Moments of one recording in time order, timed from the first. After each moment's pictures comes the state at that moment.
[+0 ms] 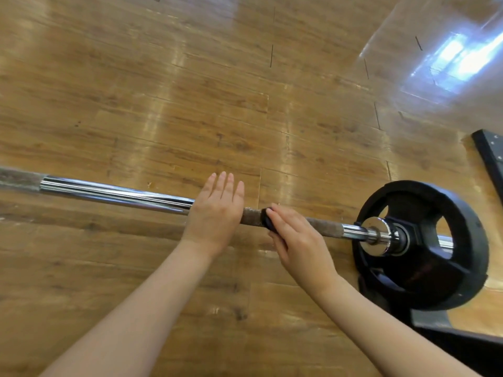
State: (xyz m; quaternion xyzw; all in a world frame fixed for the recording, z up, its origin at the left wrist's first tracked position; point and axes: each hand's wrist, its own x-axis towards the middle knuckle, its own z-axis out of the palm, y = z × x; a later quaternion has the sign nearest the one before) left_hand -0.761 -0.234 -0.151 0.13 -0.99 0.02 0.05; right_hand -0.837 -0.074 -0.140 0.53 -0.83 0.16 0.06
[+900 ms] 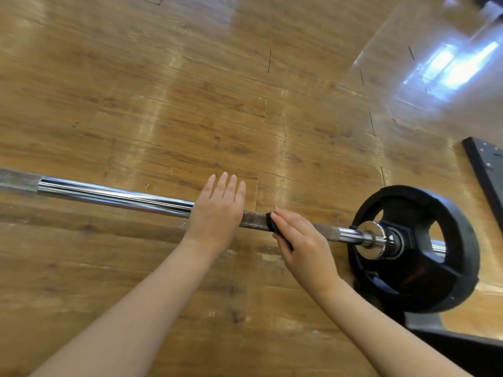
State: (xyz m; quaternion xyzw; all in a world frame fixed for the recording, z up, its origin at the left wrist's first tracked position) left_hand -0.762 -0.233 -0.143 0.15 -0.99 0.00 0.04; right_hand -0.845 -0.066 -0.146 0.52 -0.83 0.18 0.07
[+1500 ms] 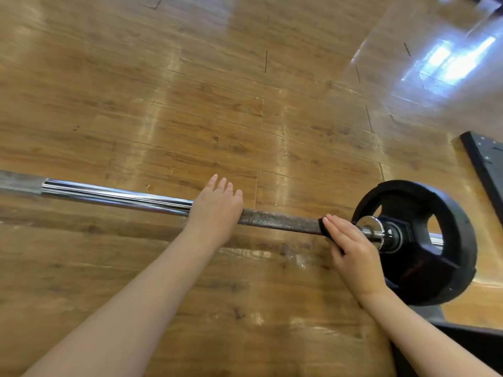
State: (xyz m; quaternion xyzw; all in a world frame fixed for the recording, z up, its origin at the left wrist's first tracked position) left_hand -0.771 -0.239 -0.133 0.13 -0.99 0.01 -0.11; right_hand -0.877 0.006 -0.138 0.43 -0.88 0.15 0.11
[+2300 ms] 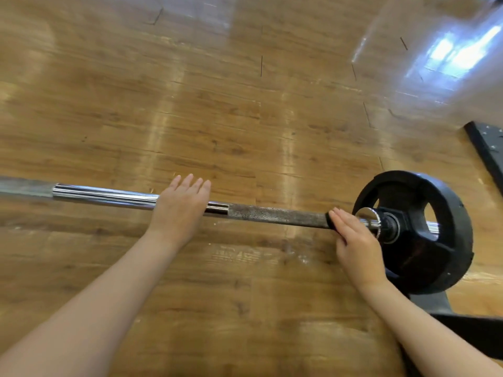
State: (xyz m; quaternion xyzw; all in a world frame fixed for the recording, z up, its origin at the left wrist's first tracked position) left_hand -0.738 -0.270 -0.151 0.15 -0.99 0.02 0.08; right_hand -0.878 0.014 -0.140 0.37 -0.91 0.14 0.12
